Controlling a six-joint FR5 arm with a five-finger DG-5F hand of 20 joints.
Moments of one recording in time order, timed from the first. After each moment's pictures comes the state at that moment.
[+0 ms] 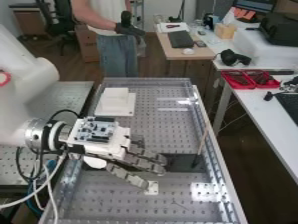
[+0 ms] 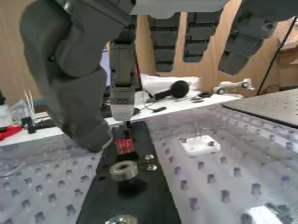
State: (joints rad) arm 1.25 -2.00 -2.00 -2.36 -1.77 -0.64
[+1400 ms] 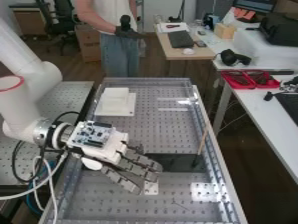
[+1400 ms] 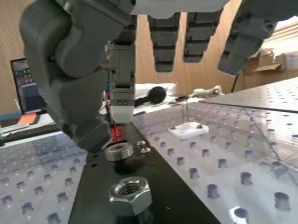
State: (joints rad) arm 1.35 -2.02 -2.10 -2.21 -1.54 -0.60
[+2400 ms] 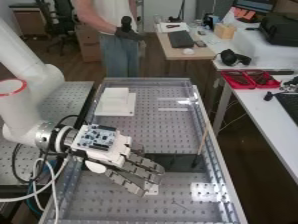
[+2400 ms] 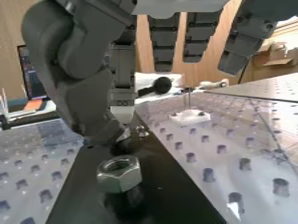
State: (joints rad) arm 1.32 -2.05 -2.06 -2.26 -1.60 -0.63
